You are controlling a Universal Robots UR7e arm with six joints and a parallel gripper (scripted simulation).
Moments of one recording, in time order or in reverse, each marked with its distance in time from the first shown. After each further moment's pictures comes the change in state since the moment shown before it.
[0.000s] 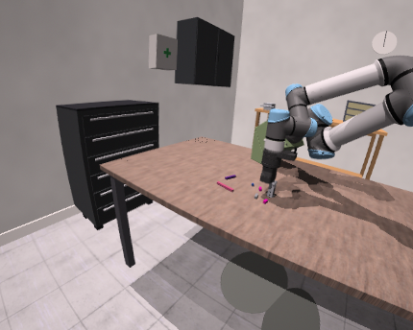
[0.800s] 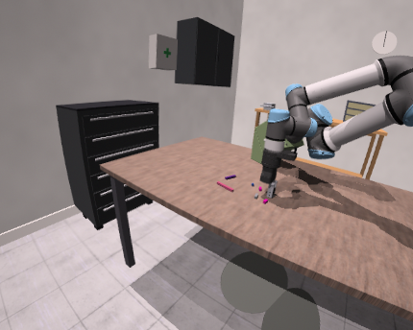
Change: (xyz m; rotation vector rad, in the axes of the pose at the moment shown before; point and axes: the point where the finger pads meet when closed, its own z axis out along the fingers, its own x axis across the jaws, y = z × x) arm 0.000 0.000 0.000 0.000 0.000 0.000
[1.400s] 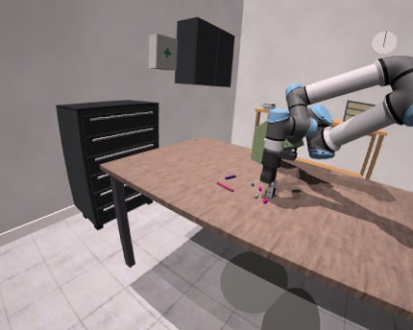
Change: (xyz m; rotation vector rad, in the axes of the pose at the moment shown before) arm 0.000 0.000 -0.001 0.000 0.000 0.000
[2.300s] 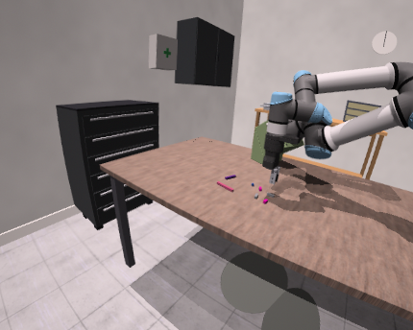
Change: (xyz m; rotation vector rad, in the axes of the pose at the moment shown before) arm 0.000 0.000 -0.062 0.000 0.000 0.000
